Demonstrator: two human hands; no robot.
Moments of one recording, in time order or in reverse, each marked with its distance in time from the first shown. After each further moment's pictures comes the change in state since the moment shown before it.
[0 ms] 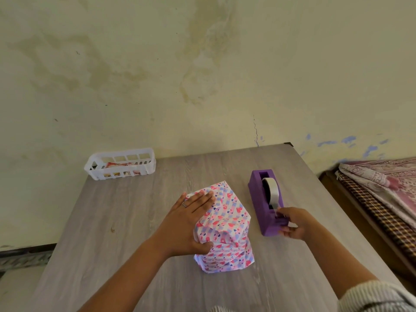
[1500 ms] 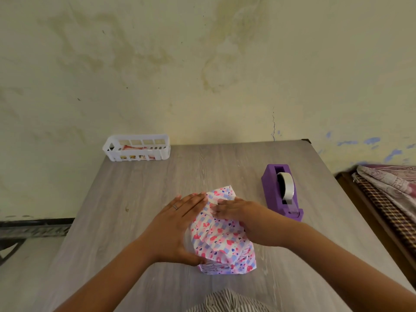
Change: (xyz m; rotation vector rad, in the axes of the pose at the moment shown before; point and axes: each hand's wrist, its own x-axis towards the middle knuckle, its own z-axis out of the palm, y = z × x) left_hand -0.063 -0.006 -0.009 0.025 -0.010 -0.051; right_hand -0.075 0.012 0.088 -1.628 -0.727 -1.270
